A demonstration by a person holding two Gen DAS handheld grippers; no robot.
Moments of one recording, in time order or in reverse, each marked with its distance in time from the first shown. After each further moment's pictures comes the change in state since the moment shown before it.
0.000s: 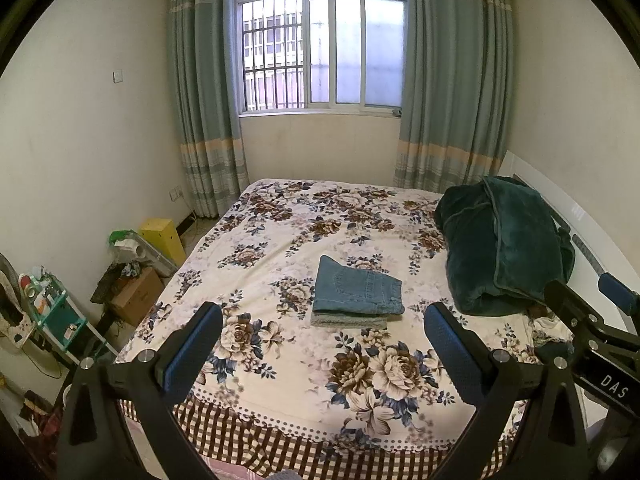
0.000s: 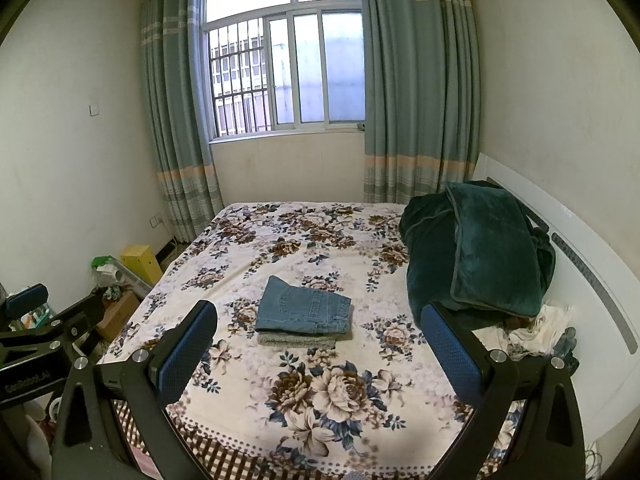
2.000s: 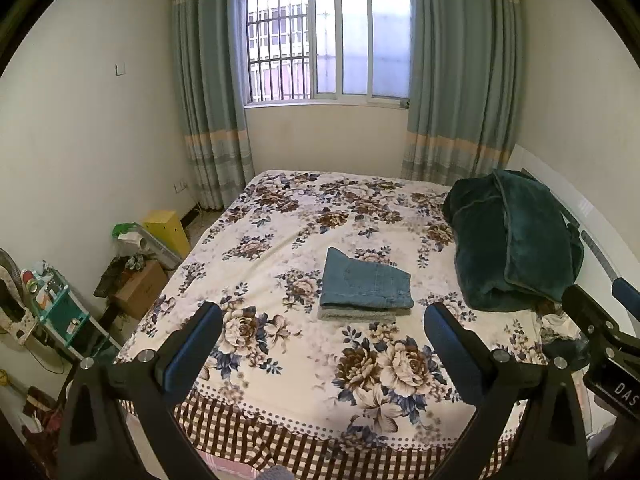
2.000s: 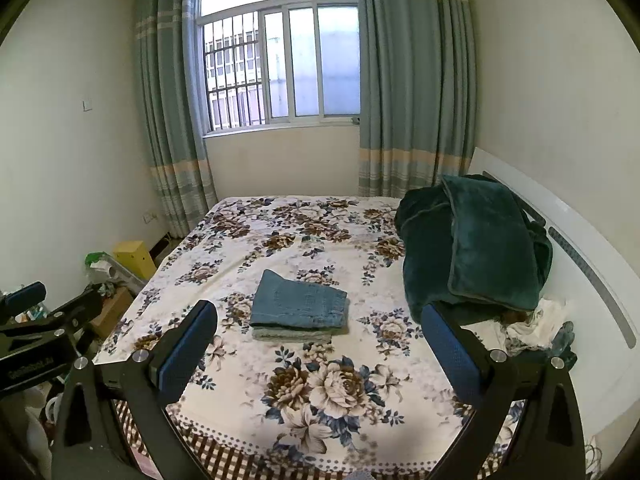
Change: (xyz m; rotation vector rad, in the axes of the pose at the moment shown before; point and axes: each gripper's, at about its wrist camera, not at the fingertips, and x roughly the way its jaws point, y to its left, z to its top) left arm 0.019 0.005 -0.018 -0.009 0.017 0.021; right arm -0.003 0.004 -0.005 0.004 0.004 -0.025
